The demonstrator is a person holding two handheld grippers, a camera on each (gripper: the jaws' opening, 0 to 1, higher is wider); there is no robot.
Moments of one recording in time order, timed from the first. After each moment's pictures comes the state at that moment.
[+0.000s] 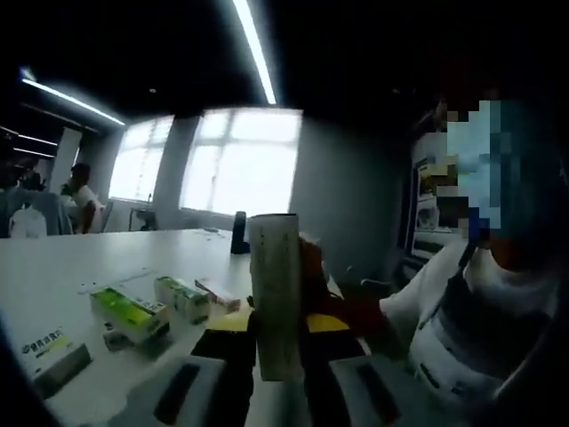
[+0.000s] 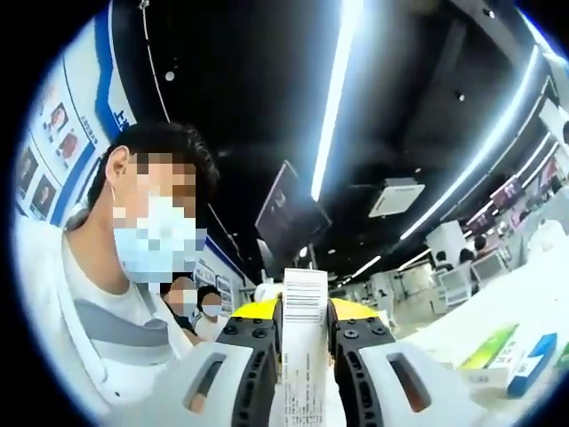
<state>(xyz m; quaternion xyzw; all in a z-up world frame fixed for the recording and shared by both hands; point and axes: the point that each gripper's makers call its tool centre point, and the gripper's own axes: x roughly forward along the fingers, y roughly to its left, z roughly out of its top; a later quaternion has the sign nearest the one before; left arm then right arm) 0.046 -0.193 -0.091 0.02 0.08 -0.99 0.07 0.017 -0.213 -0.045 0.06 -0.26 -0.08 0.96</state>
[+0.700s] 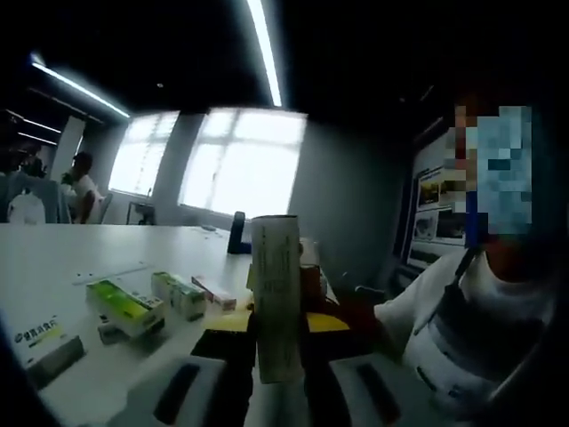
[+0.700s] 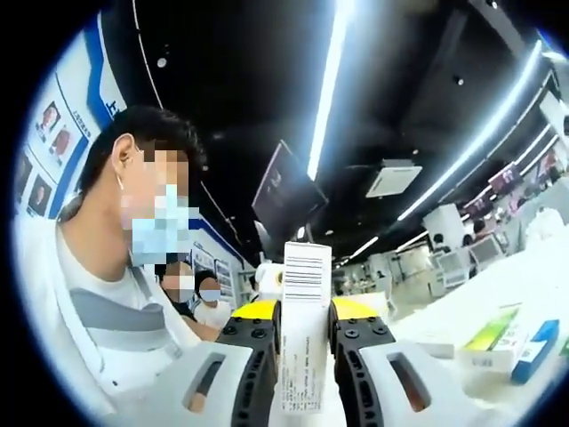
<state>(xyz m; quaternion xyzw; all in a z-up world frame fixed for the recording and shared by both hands) 0.046 -0.192 -0.094 0.01 0.10 -0.99 0.06 0.026 -0.212 -0.062 0.08 -0.21 -0.07 0.97</state>
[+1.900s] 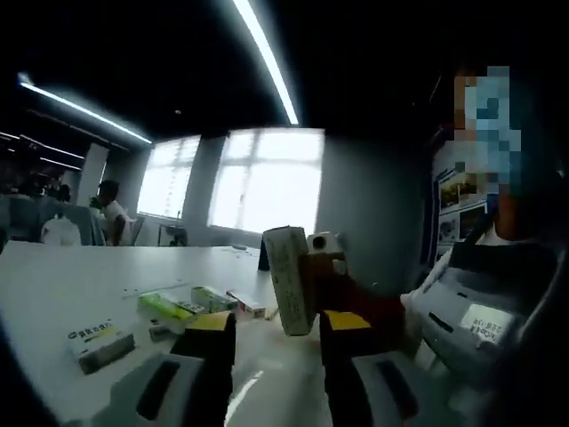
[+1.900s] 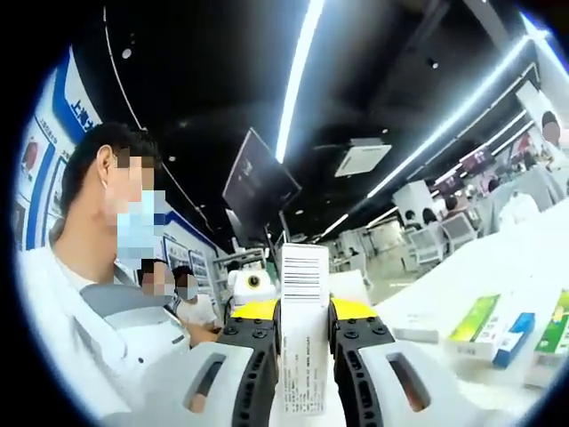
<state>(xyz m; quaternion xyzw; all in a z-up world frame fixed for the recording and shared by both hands) 0.115 -0.188 -0.075 -0.02 0.07 -0.98 0.16 0.016 -0.214 -0.039 0.13 -0.16 -0.15 0.97</state>
